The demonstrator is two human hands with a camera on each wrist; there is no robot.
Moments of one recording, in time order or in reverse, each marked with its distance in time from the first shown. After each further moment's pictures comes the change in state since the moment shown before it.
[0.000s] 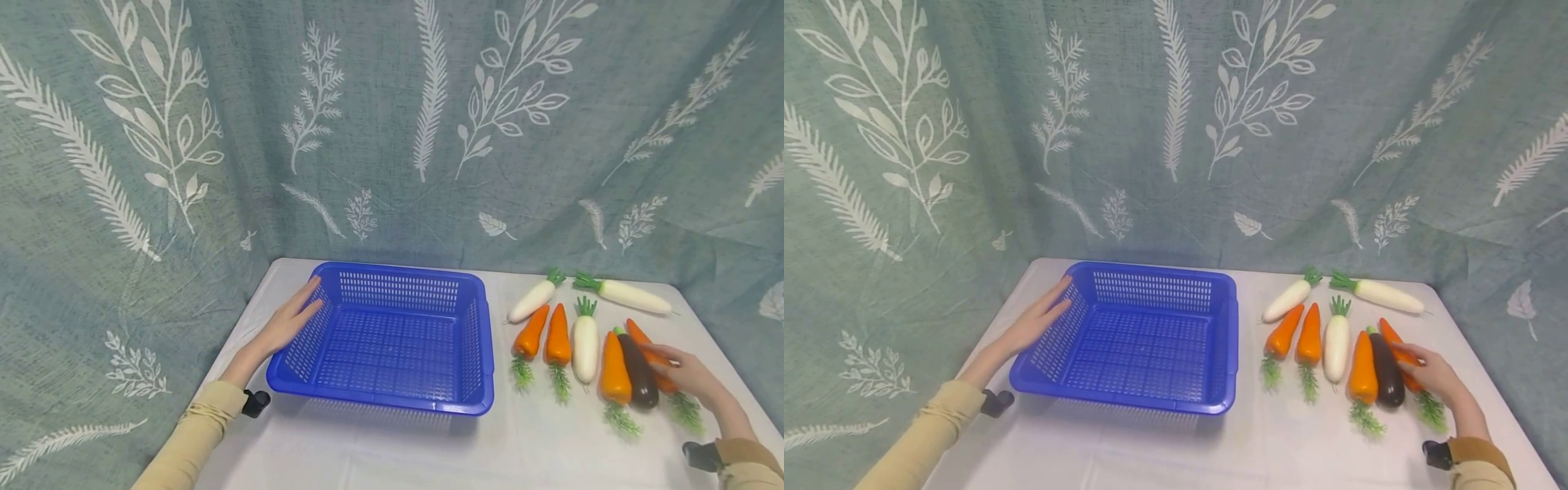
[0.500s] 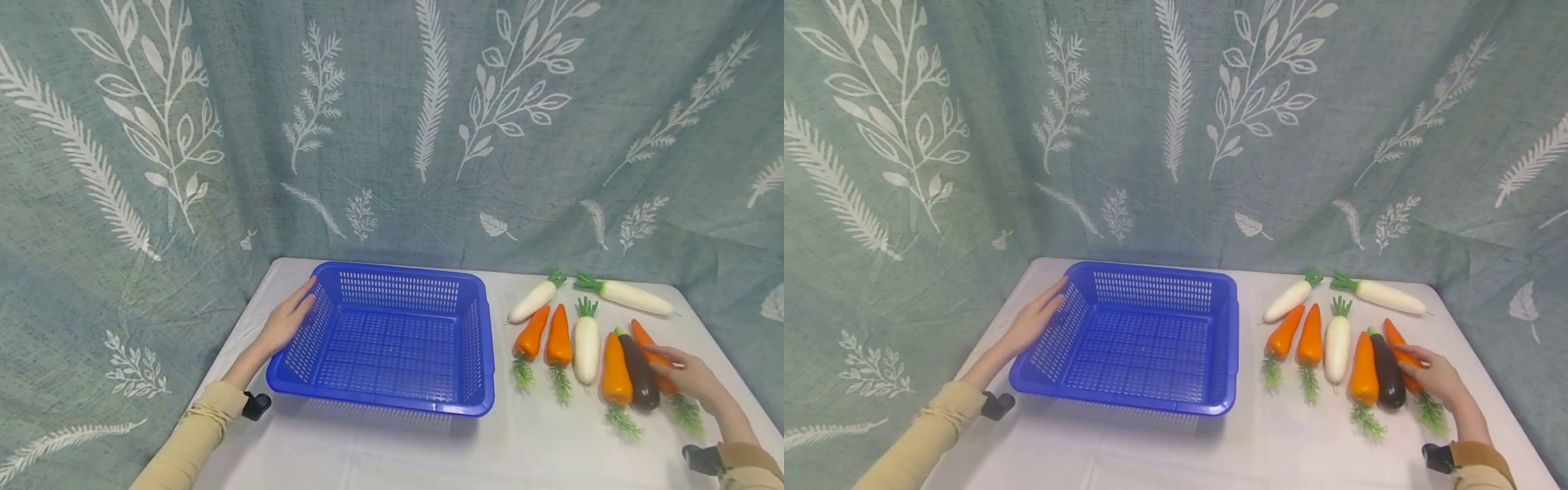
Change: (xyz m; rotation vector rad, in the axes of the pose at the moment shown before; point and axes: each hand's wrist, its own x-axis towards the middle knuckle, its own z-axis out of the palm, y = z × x) left_hand 0.001 -0.008 0.004 -0.014 0.113 -0.057; right_hand 0.002 0.006 0.000 0.027 0.025 0.055
